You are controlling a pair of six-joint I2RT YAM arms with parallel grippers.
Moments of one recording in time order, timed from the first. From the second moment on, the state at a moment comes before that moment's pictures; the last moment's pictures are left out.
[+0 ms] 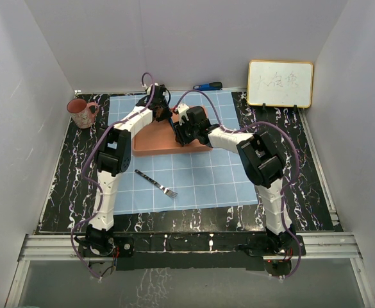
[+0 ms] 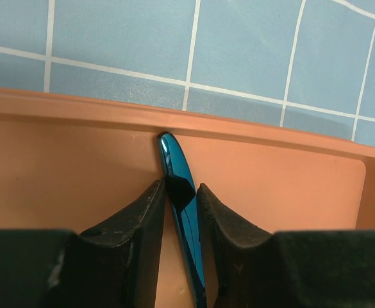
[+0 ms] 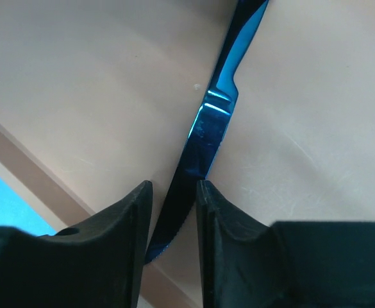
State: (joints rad) left arm -0.35 2.39 1.96 -0.37 -0.12 -0.62; right arm 0.58 2.18 1.52 0.02 -0.22 -0.03
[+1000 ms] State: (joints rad) left arm -0.37 2.45 2.12 -0.52 -0.17 -0.58; right arm 0.60 2.16 1.52 -0.02 -0.17 -0.02
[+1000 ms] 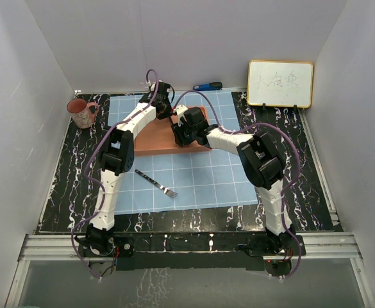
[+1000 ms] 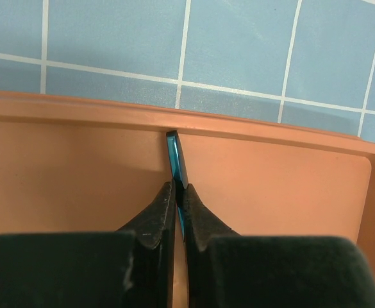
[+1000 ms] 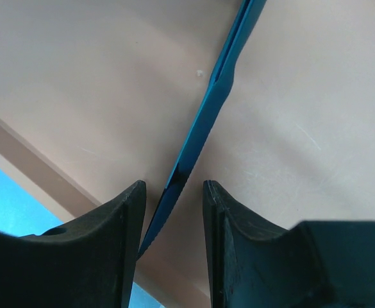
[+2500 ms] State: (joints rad) left arm -0.40 2.37 2.04 -0.54 -0.15 -0.48; right arm 0.61 2.15 1.55 -0.07 0.01 0.00
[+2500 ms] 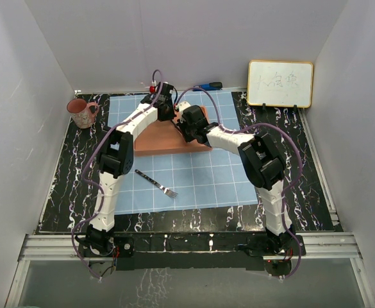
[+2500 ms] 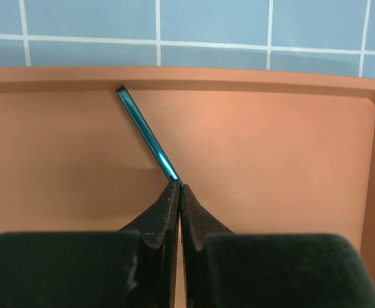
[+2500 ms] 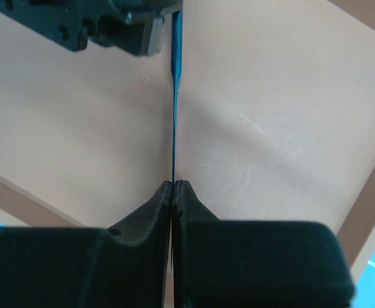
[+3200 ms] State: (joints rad) left arm -0.42 2.40 2.09 -0.62 -0.22 -0.47; right arm 0.61 2.13 1.54 -0.07 0.00 0.00
